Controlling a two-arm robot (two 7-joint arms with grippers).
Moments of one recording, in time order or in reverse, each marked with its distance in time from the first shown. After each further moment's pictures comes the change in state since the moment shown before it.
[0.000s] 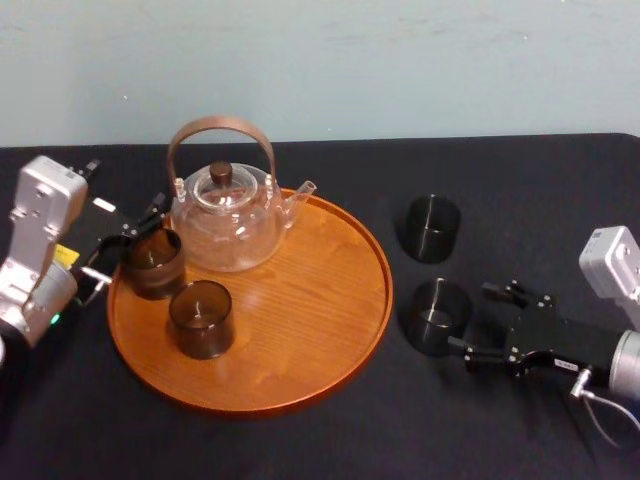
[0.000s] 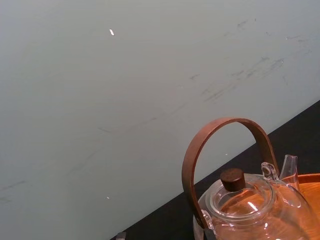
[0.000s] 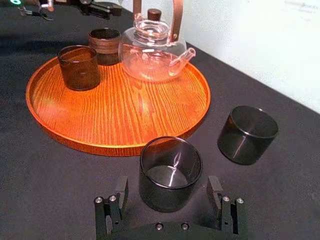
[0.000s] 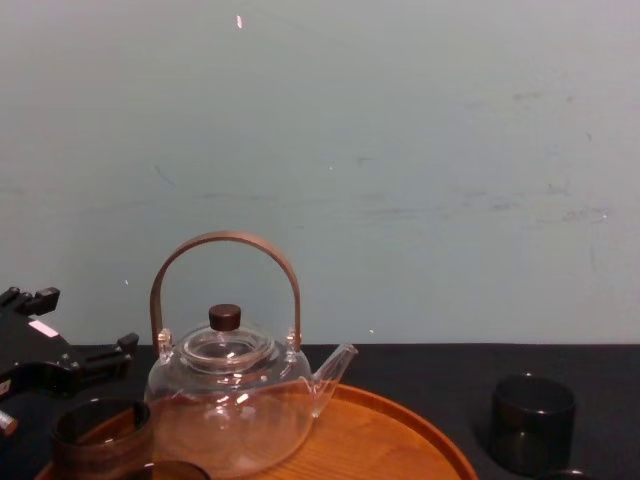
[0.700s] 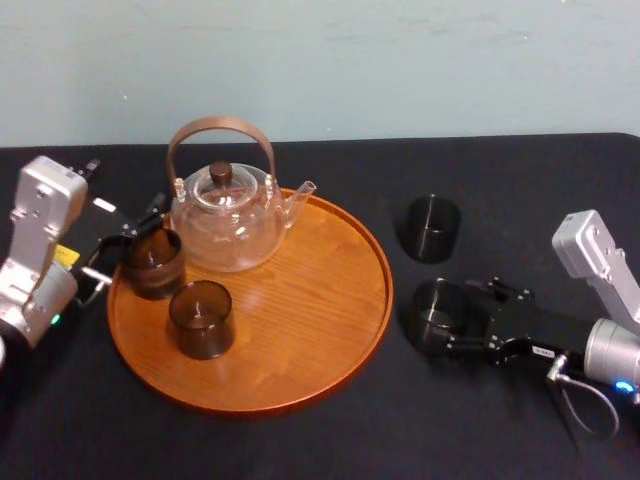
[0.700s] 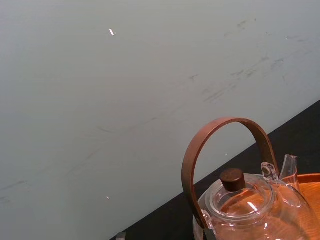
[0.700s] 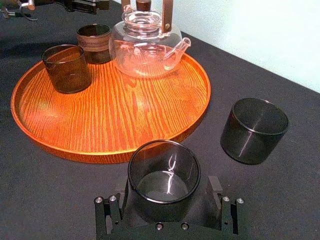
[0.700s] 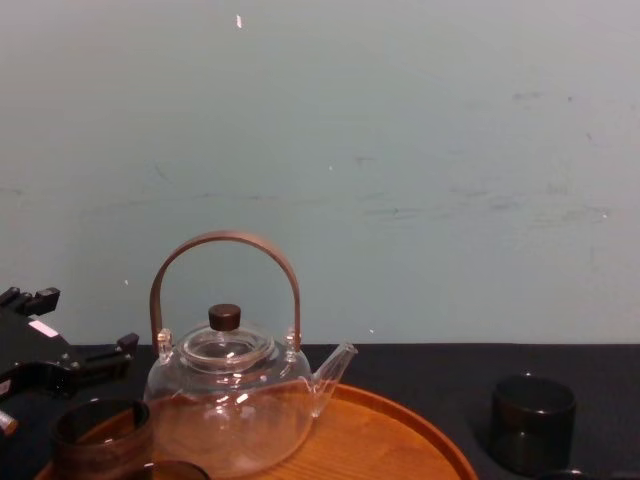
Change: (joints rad) left arm 0.000 0.000 0.000 0.000 0.000 0.000 0.000; right arm 0.104 -0.061 -0.059 0.097 0.019 0.065 0.017
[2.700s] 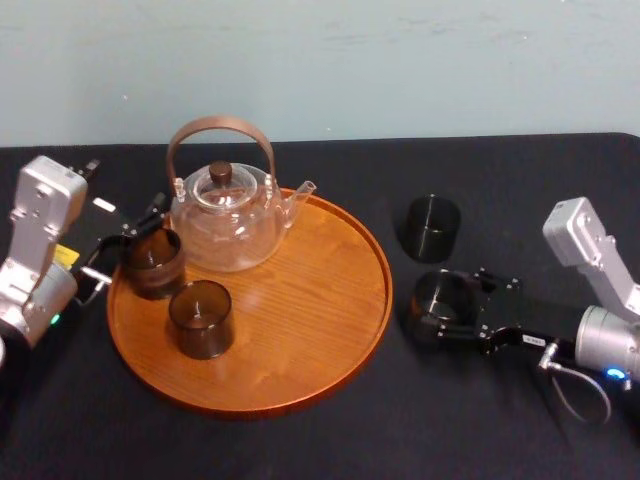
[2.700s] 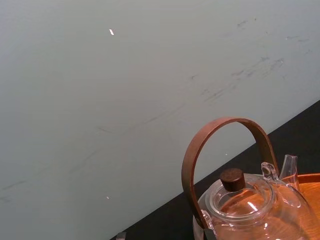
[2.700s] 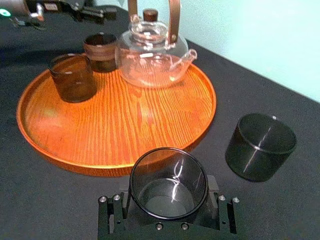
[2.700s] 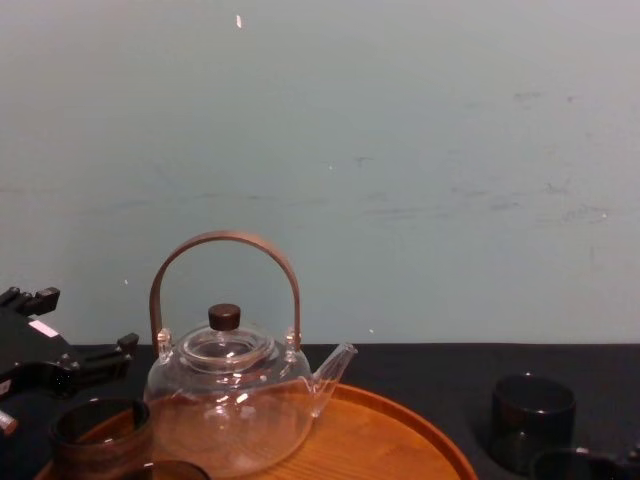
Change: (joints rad) left arm 0.000 0.000 0.000 0.000 0.000 0.000 0.000; right arm 0.052 -0.007 -0.033 0.022 0.011 -0.006 0.022
